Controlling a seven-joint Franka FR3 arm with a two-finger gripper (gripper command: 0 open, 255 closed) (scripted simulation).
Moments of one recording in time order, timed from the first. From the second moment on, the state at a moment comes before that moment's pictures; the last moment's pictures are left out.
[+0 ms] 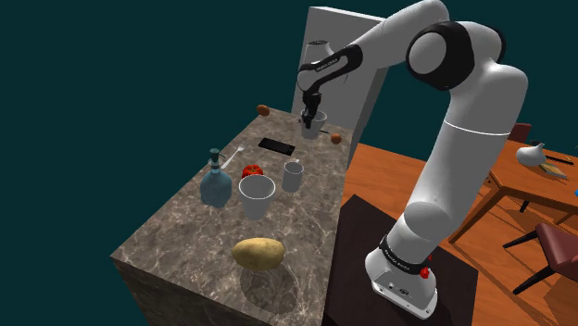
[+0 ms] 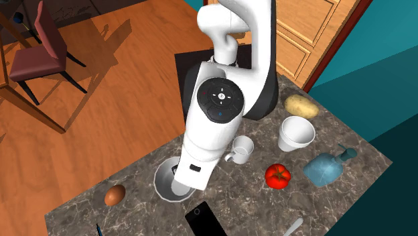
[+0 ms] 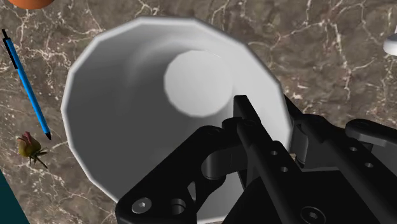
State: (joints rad) arm -0.11 0.18 -0.25 -2.00 -0.16 2.23 -0.53
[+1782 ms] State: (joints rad) arm 0.01 -0.33 -0.09 -2.41 -0.24 2.07 -0.23
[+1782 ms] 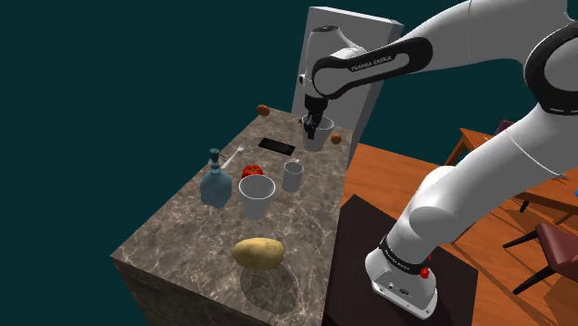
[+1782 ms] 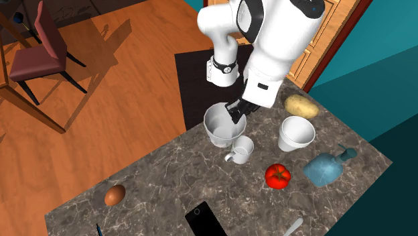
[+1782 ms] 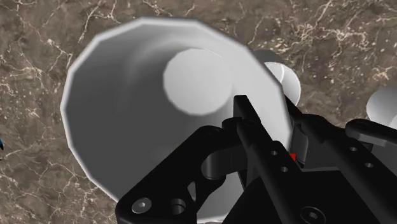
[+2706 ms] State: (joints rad) arm 0.18 -0.64 0.14 -2.64 -0.09 1.95 0.05
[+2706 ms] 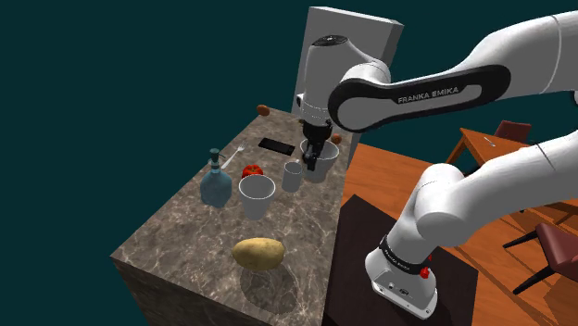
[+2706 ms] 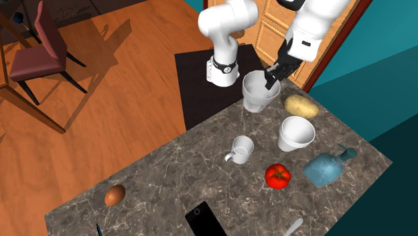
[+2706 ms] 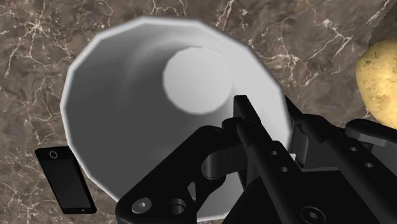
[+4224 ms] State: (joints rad) arm 0.44 -0.66 0.54 -2.64 0.22 1.90 0.50
